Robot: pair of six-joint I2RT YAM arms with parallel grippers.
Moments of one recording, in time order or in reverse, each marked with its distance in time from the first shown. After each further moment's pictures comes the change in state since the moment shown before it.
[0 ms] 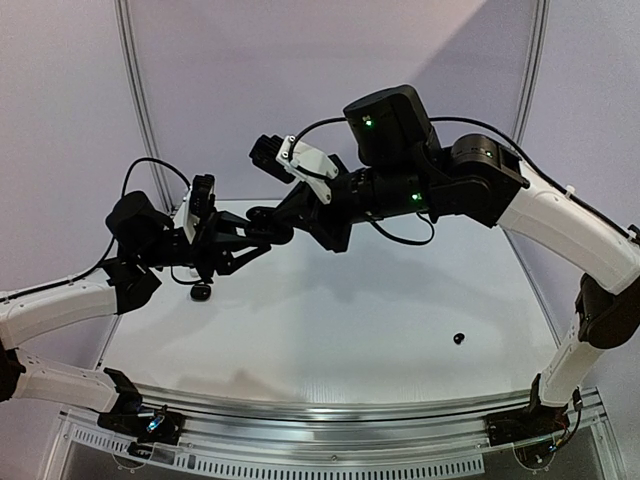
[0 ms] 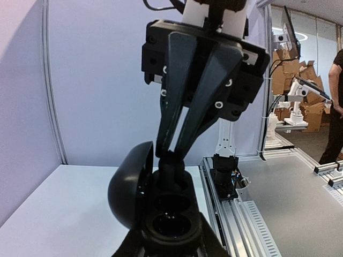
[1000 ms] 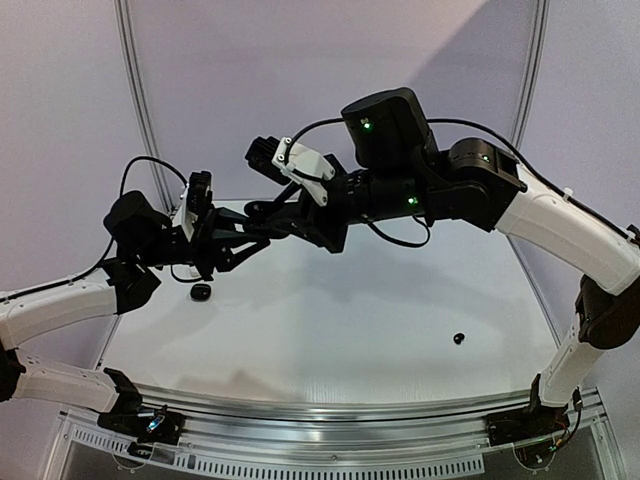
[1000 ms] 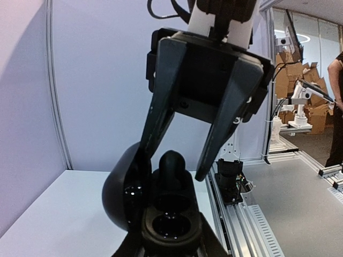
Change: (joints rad) left arm 0.002 0.000 0.000 0.029 -0.012 -0.005; right arm 0.006 -0.002 -0.017 0.041 0.028 -0.030
